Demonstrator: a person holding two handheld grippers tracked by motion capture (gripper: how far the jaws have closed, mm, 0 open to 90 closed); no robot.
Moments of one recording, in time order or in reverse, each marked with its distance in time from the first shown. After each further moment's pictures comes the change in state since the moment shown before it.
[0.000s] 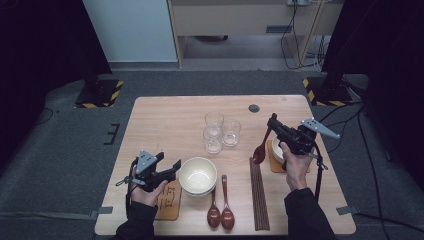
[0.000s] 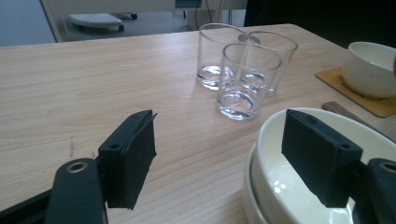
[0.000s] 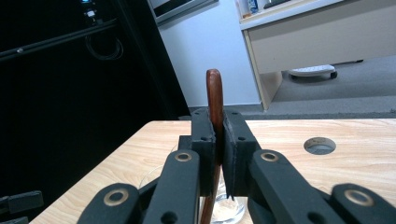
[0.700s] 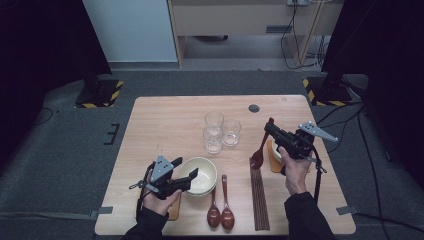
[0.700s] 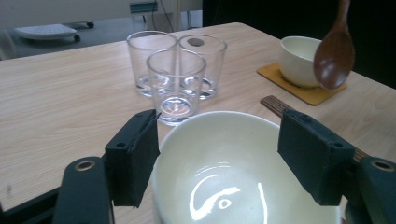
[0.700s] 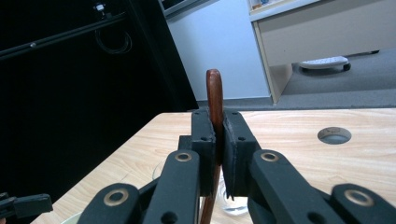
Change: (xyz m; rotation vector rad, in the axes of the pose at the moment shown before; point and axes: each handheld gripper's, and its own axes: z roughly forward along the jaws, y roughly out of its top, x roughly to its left) left arm -0.046 0.006 0.000 -0.008 -0.144 0.080; right arm 0.007 -0.008 -0.004 0.023 0.034 0.012
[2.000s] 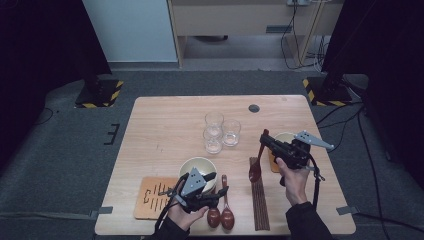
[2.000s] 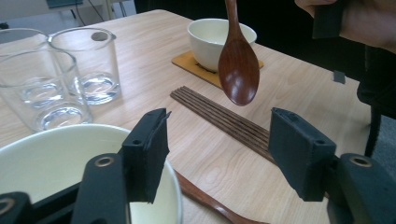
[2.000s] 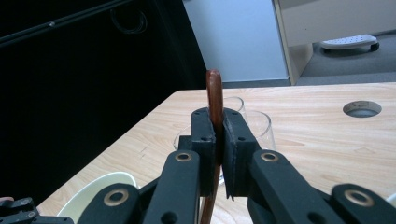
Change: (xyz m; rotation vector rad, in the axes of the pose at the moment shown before) left arm -0.076 -0.001 0.025 0.045 -0.230 0.104; right arm 0.010 -0.020 -0.009 0.079 0.068 0.003
